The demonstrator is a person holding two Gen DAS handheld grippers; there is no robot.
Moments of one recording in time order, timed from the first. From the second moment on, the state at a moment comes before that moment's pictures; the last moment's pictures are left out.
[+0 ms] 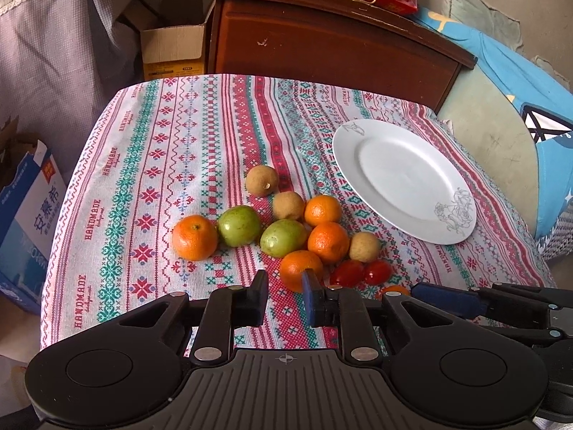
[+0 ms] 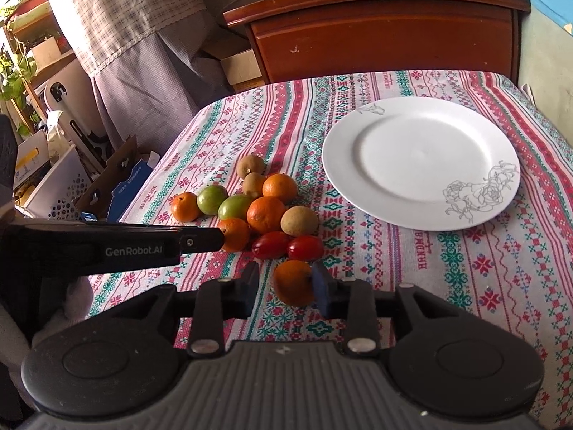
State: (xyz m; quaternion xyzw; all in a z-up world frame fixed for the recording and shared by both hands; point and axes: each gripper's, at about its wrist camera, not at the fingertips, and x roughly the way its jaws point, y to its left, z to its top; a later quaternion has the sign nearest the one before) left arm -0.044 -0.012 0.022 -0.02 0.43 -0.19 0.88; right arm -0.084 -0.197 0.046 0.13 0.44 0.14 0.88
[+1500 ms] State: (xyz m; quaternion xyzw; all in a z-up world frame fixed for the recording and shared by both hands) left arm -0.006 -0.076 0.038 -0.05 0.39 -0.25 0.89; right arm -0.038 -0.273 0.060 0.16 0.39 0.04 0.91
